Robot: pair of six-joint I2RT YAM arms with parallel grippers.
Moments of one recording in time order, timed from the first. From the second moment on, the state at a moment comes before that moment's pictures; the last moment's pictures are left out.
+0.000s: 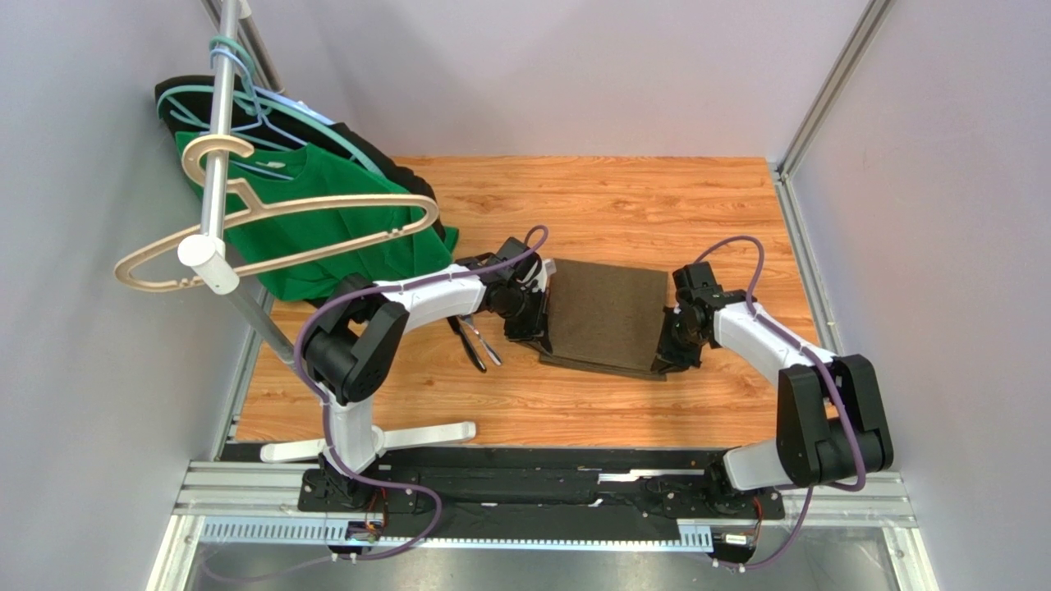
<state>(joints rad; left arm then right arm) -0.68 1.90 1.24 -0.45 0.44 -0.54 0.20 1.41 0.77 -0.65 -0.11 0.50</state>
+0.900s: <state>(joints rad) -0.68 1.82 1.24 -0.56 0.39 -0.48 0.20 1.27 0.76 -0.75 -0.09 0.56</state>
